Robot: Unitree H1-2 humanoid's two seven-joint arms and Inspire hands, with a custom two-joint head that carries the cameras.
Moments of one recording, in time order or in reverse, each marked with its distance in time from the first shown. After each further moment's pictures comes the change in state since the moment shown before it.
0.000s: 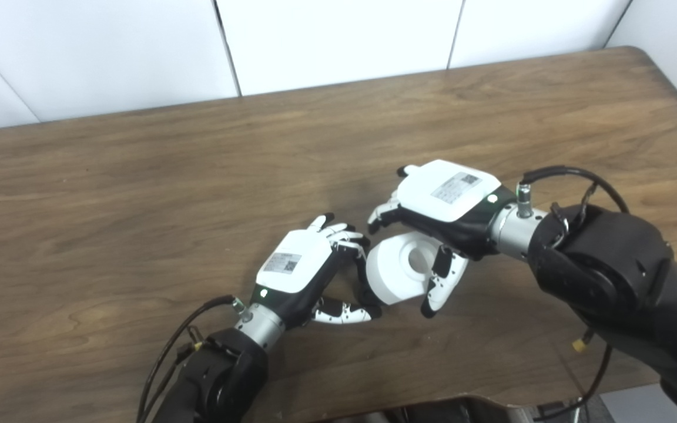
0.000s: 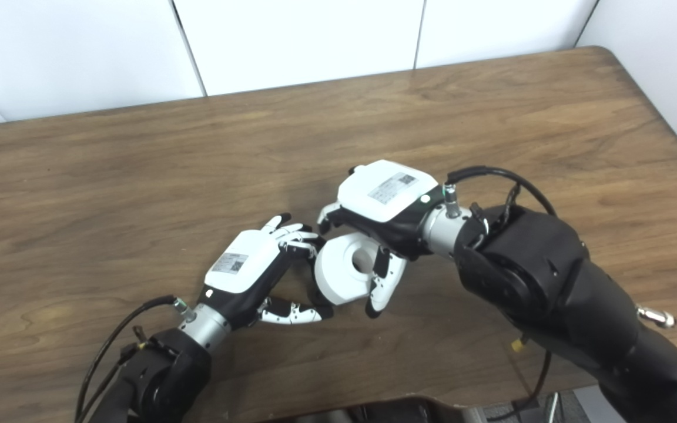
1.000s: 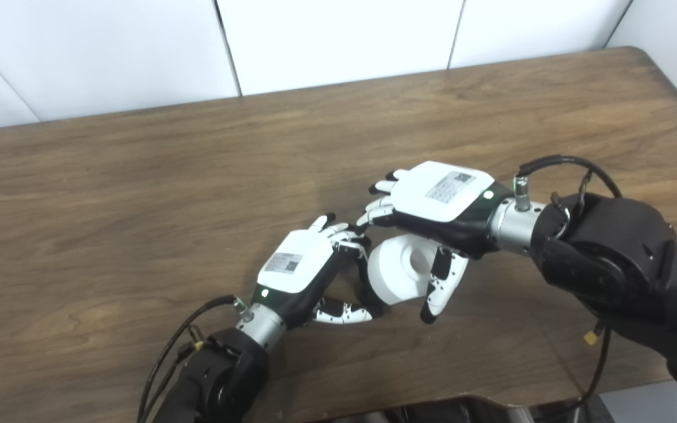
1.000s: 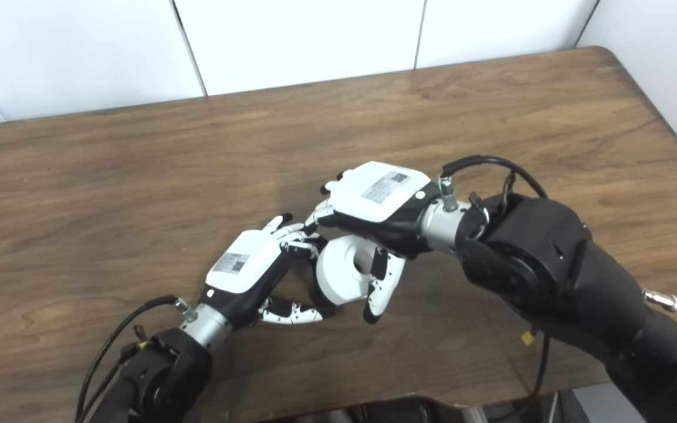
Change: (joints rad) left arm -0.002 0.000 -0.003 0.003 0.000 -0.003 0.000; right arm -0.034 -0.031 0.004 0.000 0.076 0.000 0.000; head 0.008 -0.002
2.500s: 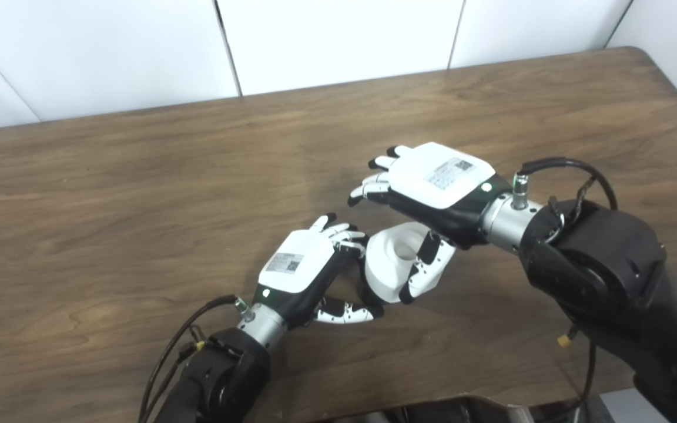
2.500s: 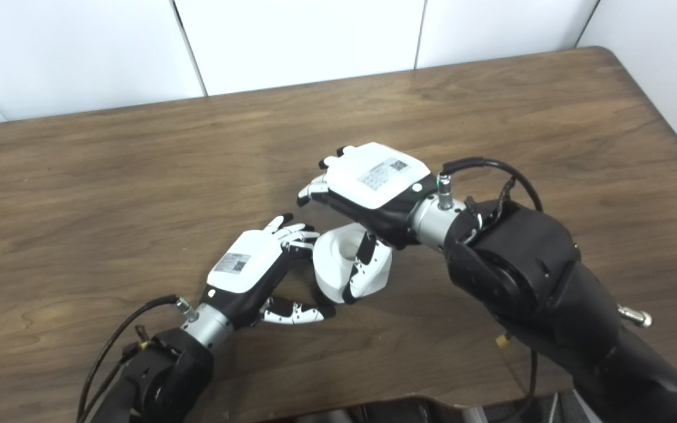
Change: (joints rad) left arm 0.000 -0.003 -0.004 0.000 0.000 0.008 -0.001; right arm 0.020 0.083 -0.031 -0.019 -0.129 0.000 0.000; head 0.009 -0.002
